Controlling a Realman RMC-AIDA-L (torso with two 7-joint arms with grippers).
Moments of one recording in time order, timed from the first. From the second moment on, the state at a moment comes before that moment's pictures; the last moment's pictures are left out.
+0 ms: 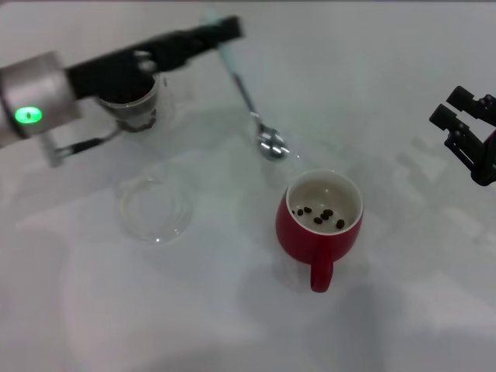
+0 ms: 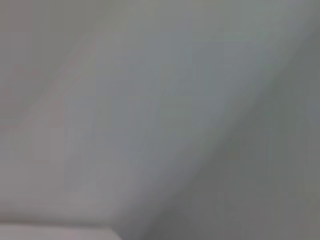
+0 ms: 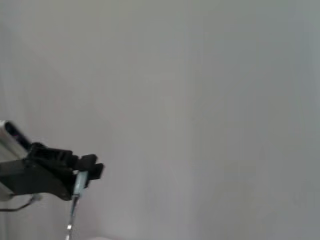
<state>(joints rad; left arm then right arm) -0.84 -2.03 2.83 -0.13 -0.50 1.61 -1.53 0.32 2.00 -2.52 0.21 0.47 -1.80 0.63</state>
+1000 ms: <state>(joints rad) -0.50 -2.06 2.84 -0.37 -0.65 1.55 -1.49 0.31 1.99 -2.52 0.22 0.49 -1.86 0.70</state>
